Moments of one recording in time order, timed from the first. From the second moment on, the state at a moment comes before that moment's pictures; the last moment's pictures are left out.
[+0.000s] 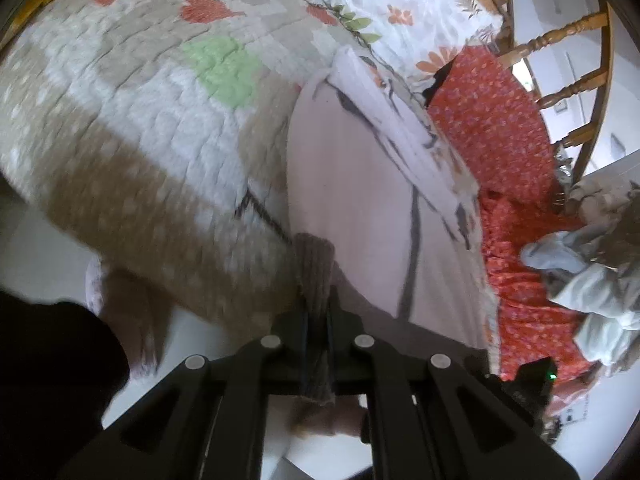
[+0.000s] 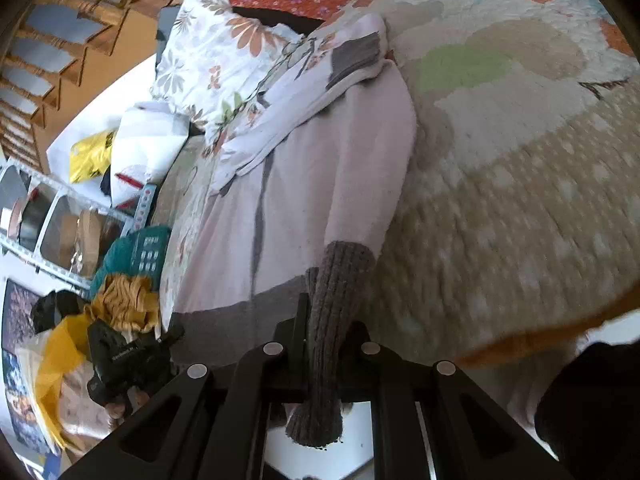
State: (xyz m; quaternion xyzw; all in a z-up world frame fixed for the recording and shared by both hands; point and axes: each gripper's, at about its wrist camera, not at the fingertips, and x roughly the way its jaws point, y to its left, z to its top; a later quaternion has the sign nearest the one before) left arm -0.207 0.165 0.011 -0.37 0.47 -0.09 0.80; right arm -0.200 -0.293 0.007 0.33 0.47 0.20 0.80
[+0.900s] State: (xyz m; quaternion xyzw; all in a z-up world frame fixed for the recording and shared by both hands) left arm 0.051 0.156 0.069 -0.34 0.42 -0.06 0.84; right arm 0.023 -0.299 0.088 0.30 0.43 0.14 0.84
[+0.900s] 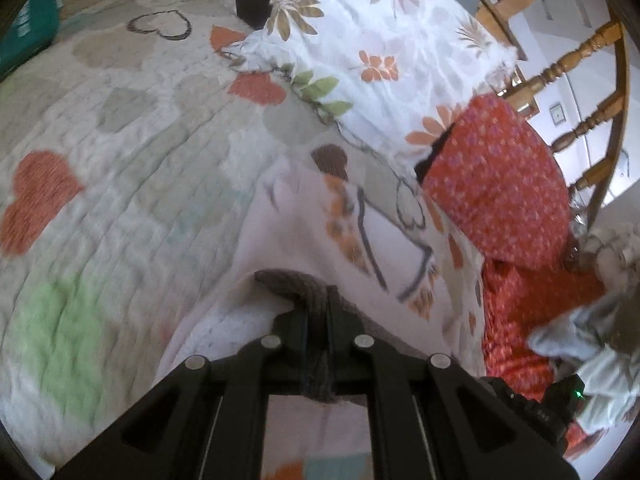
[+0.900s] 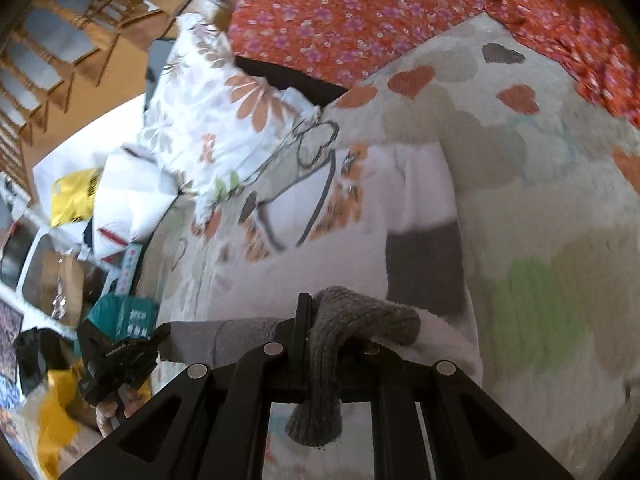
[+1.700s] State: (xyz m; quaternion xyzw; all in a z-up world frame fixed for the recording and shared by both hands) left arm 0.163 0.140 0.035 -0.34 0.44 0.00 0.83; right arm 0.188 -0.338 0.029 0.33 0.43 0.09 0.83
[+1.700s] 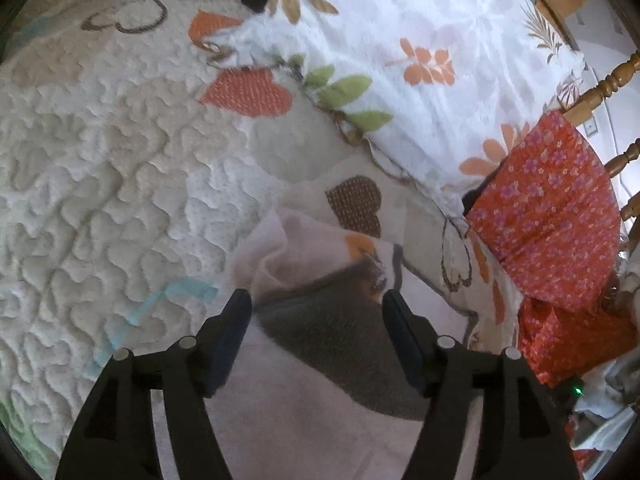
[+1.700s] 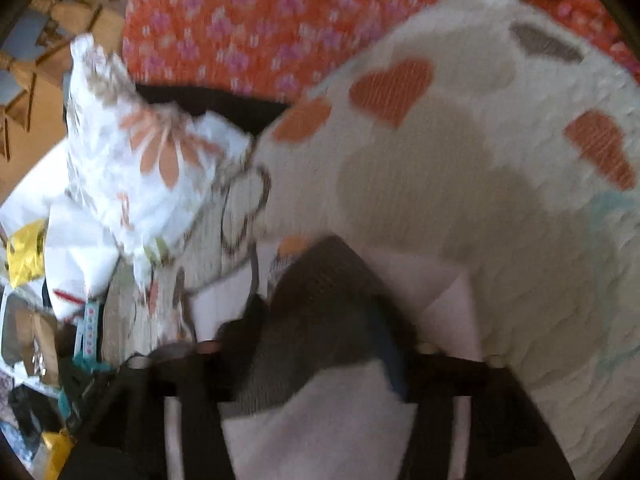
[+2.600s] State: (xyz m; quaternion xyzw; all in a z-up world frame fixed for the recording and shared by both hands) left arm 0.057 0.142 0.023 -0.16 0.51 0.00 0.84; right arm 0.059 -0.342 0.015 0.20 0.52 0.08 0.83
